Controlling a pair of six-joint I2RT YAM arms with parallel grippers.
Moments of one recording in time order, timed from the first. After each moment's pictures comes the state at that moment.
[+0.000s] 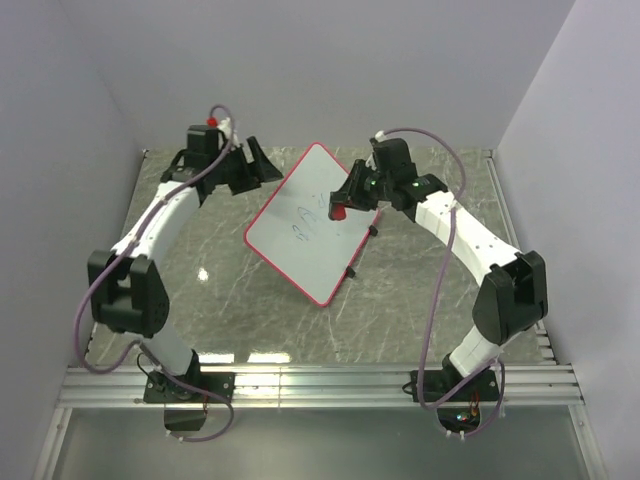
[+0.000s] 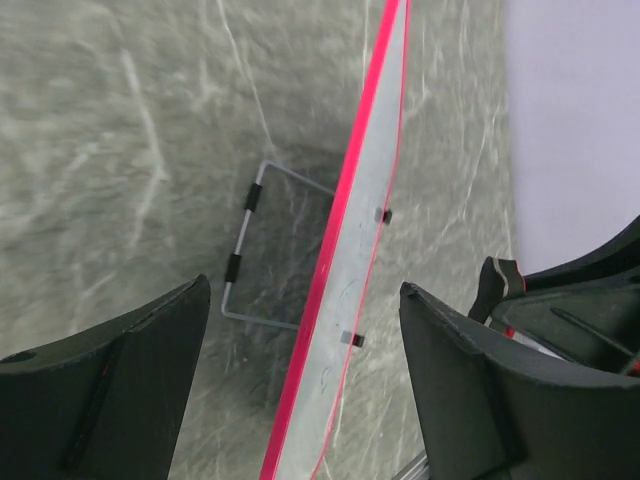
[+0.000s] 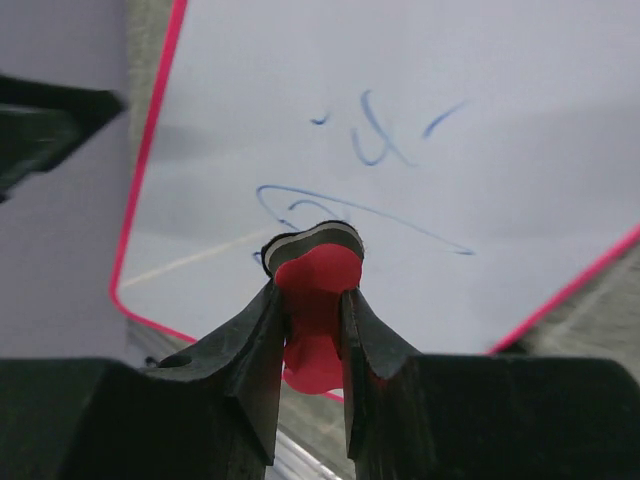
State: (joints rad) left arm -0.16 1.61 1.44 -0.38 0.46 -0.55; right arm 0.45 1.62 1.46 -0.51 -0.24 0.68
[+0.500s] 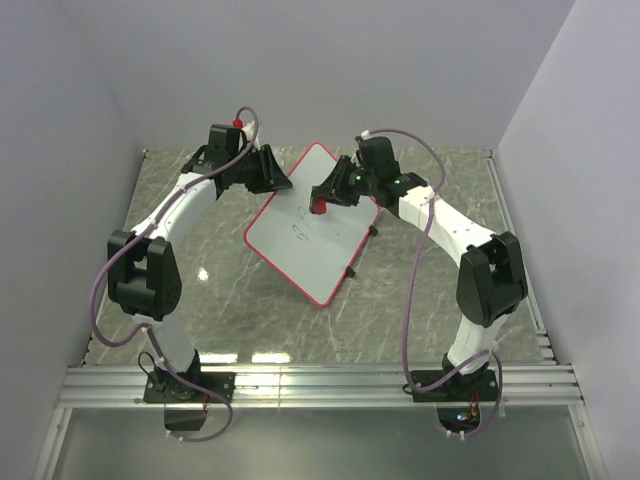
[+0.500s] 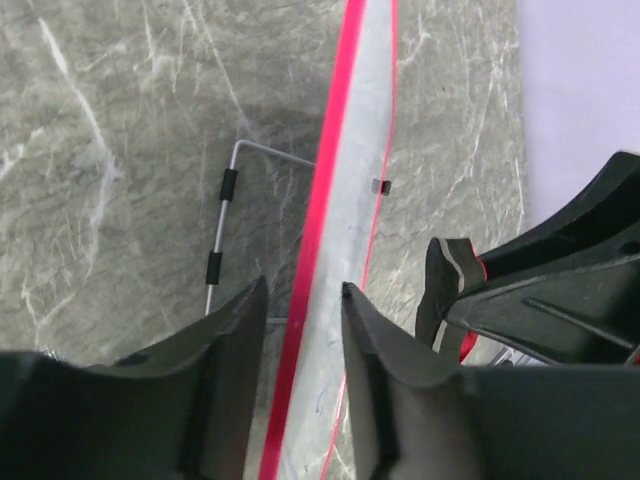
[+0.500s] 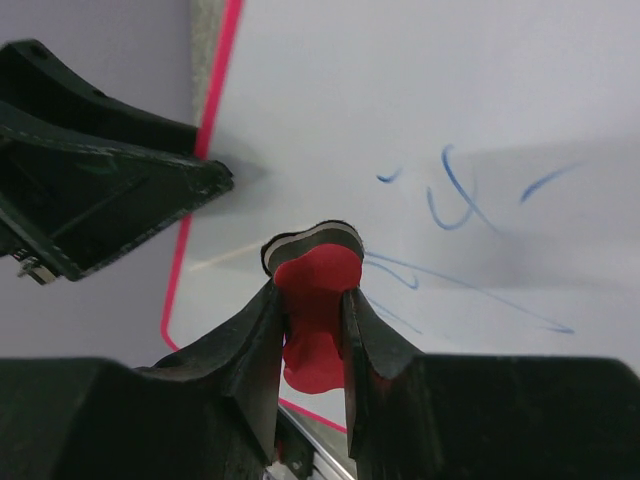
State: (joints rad) left arm -0.24 1.79 1.54 -0.41 0.52 -0.49; right arm 0.48 1.77 1.47 -0.29 -0.36 0.83
